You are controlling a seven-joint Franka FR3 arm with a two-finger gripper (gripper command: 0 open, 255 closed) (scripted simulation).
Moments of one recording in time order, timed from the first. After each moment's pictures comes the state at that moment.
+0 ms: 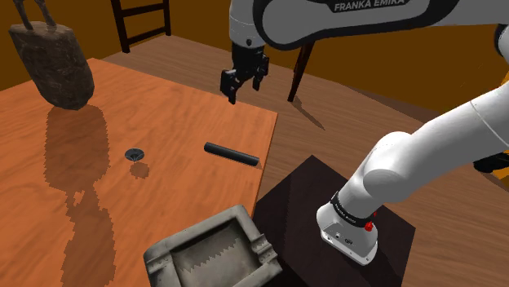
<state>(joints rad) 0.07 -0.38 0.36 -2.23 -0.10 1.86 0.44</state>
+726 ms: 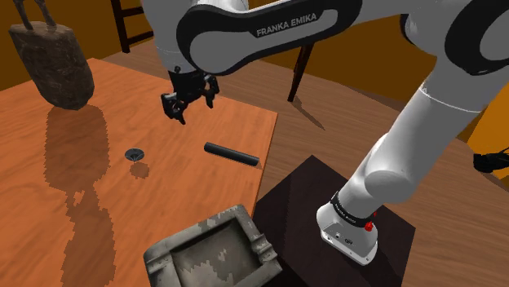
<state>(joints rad) 0.12 0.06 0.54 -1.93 -0.29 1.86 0.76</state>
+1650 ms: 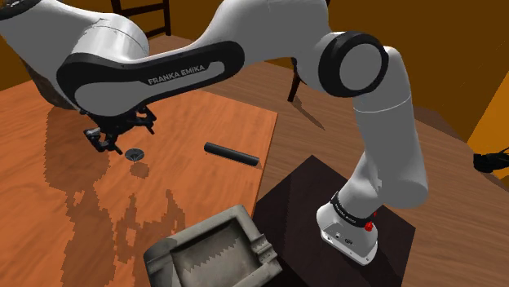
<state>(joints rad) 0.43 0.70 0.50 -1.25 -0.56 1.64 0.98</state>
